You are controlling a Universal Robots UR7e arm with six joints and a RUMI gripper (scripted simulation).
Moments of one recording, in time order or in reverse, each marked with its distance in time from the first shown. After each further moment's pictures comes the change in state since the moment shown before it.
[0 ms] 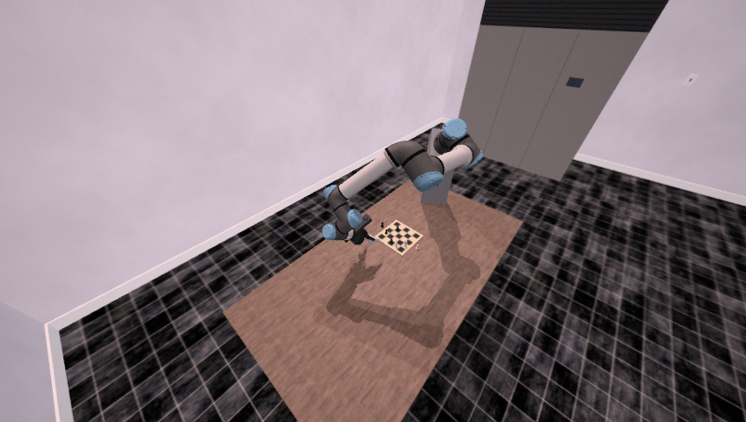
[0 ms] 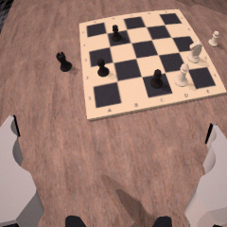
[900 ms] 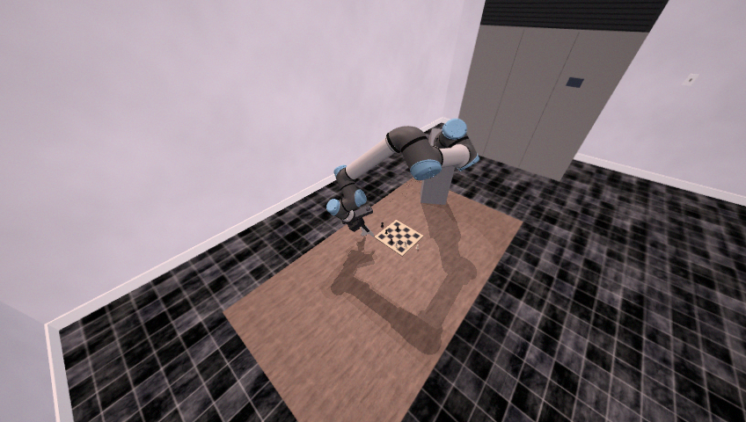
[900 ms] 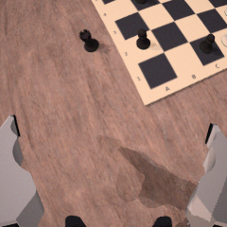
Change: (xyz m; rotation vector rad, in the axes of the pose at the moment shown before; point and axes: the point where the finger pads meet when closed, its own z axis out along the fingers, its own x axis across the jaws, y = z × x) arm -0.072 0.014 0.044 -0.238 0.127 0.222
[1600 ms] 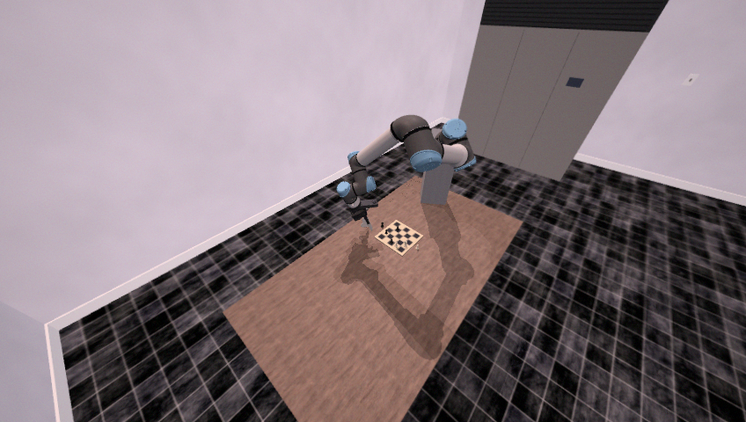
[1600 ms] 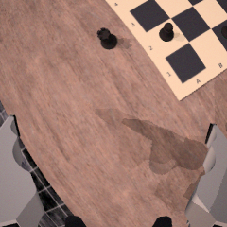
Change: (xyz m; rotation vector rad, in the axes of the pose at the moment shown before) arm -0.043 -0.014 0.019 -0.178 0.109 0.154
